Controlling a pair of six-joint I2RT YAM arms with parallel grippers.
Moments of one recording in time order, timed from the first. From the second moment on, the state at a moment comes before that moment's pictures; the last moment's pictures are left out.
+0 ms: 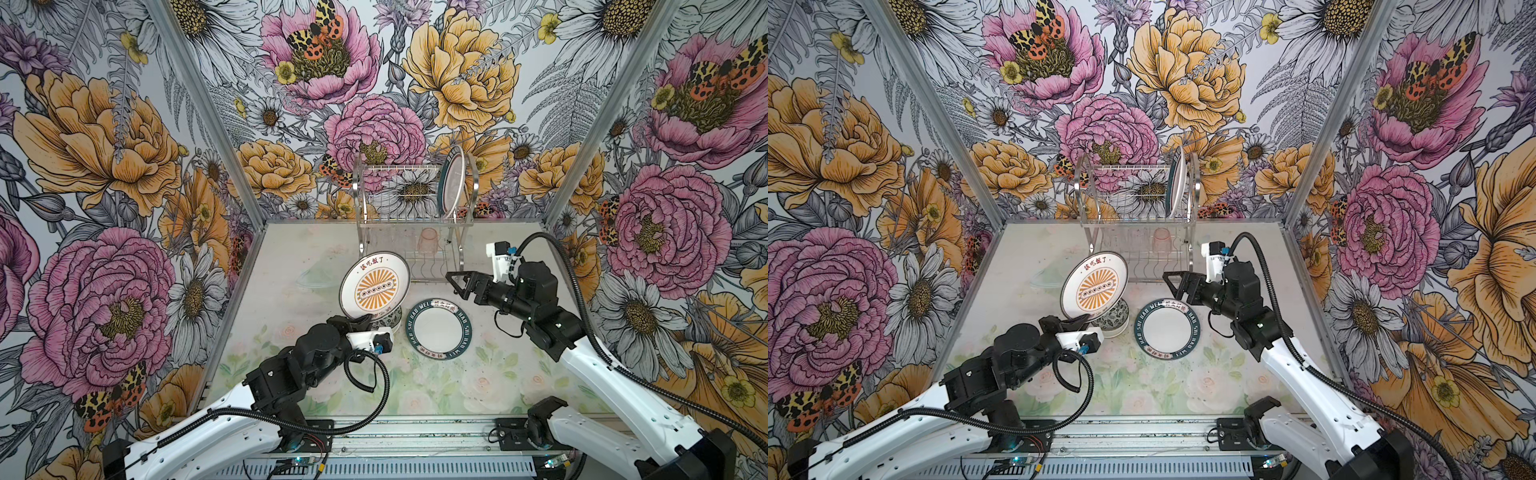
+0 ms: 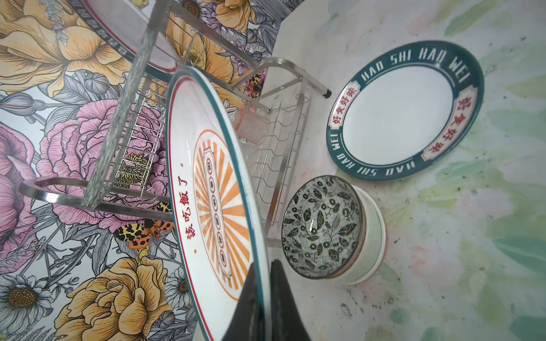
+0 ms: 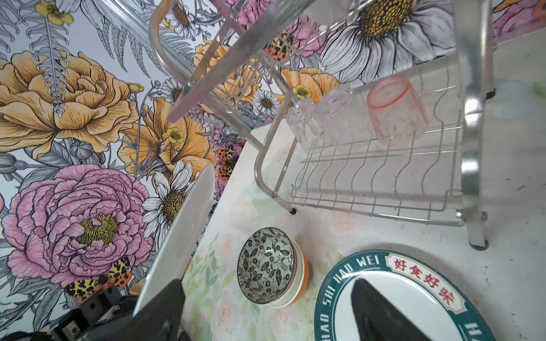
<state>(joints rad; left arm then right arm) -0.98 0.64 0.58 -0.31 -0.37 0.92 0.43 0.98 0.82 -0.17 -0.41 0.66</state>
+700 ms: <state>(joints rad) -1.03 0.79 0.49 -0.13 -0.46 1.19 0.56 1.23 0.86 -0.18 -0.49 0.73</state>
